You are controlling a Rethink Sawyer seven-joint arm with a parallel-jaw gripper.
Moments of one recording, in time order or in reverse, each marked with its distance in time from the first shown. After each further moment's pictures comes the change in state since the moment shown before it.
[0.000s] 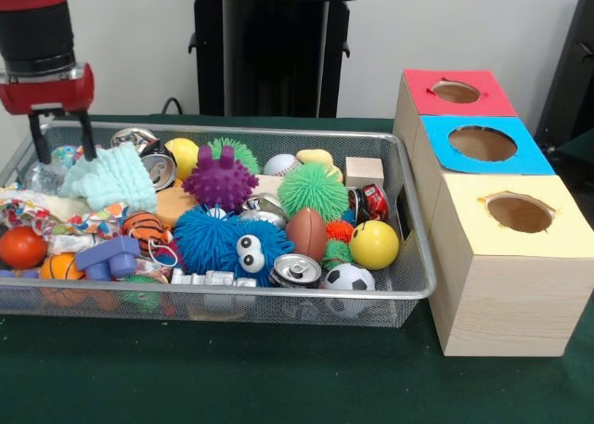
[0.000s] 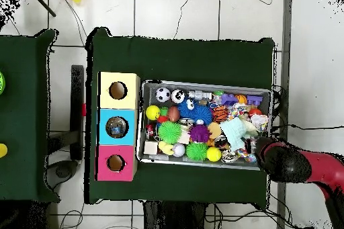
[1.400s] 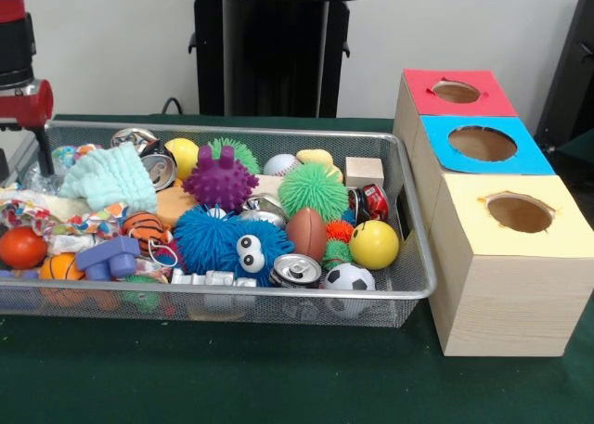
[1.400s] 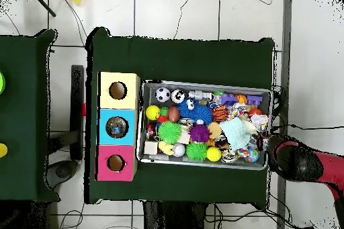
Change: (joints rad) arm -0.046 0.061 0.003 -0.086 -0.039 -0.001 0.000
